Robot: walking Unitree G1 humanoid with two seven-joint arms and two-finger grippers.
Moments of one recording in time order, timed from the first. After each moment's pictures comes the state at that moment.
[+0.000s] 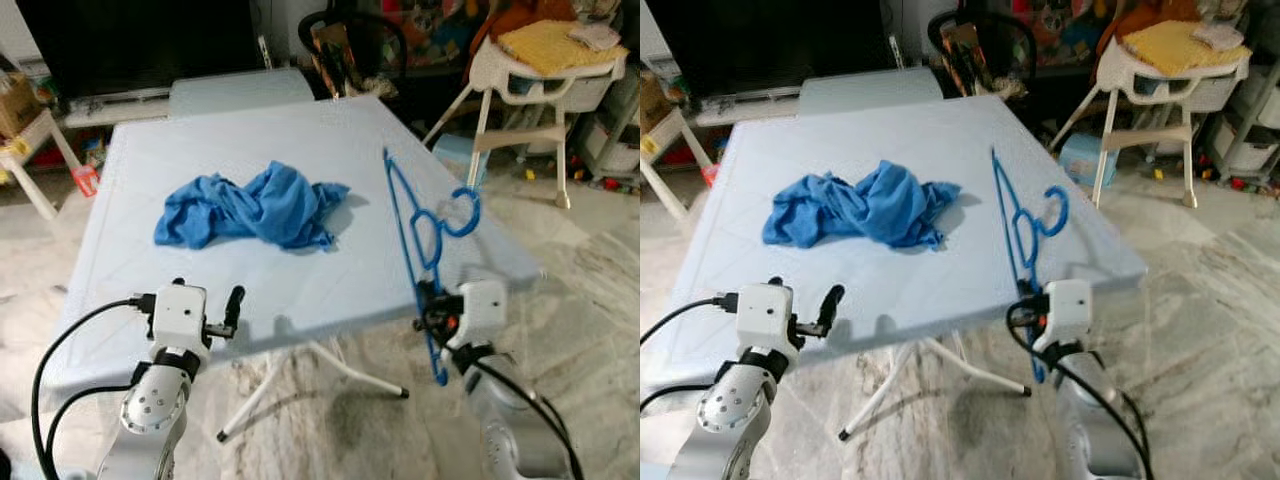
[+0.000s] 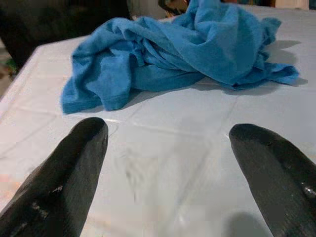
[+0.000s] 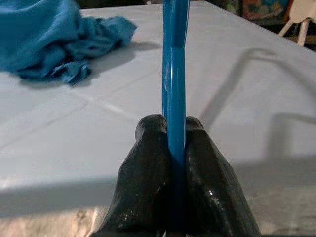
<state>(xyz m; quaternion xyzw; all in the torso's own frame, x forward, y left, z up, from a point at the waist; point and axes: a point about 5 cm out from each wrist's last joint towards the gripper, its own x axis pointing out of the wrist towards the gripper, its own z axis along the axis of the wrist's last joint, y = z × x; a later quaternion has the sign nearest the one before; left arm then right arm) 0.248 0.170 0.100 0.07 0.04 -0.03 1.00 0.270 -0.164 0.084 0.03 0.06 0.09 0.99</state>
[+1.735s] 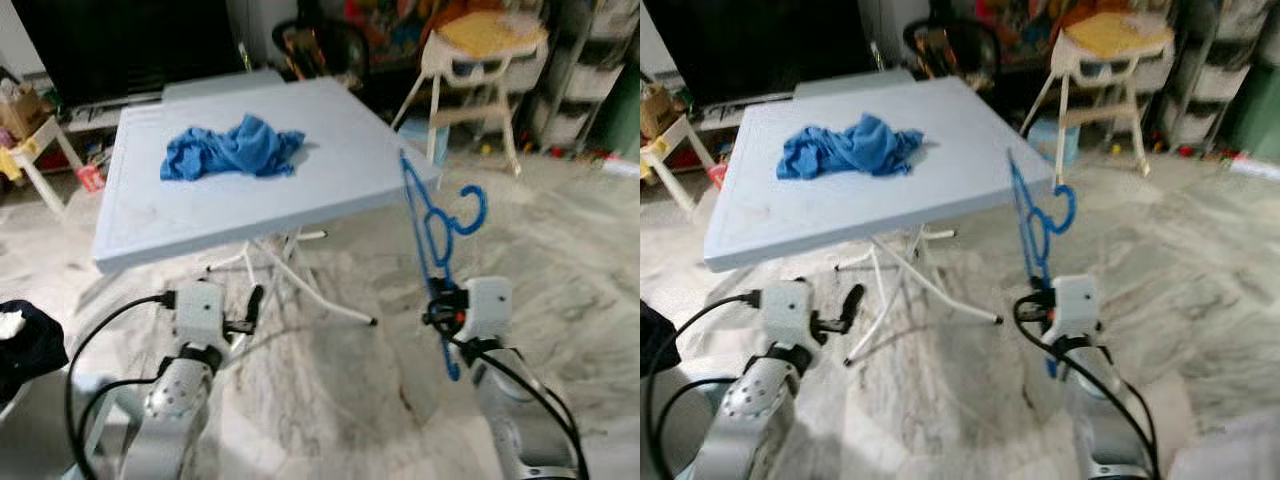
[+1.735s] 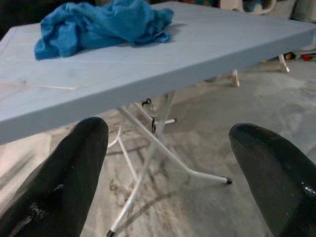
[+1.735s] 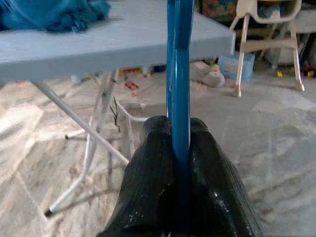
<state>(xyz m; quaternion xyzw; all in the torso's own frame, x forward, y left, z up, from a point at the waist) 0.257 0.148 0.094 0.02 0.05 -0.06 1.00 0.278 -0.176 0.086 0.00 0.06 0.06 1.00</state>
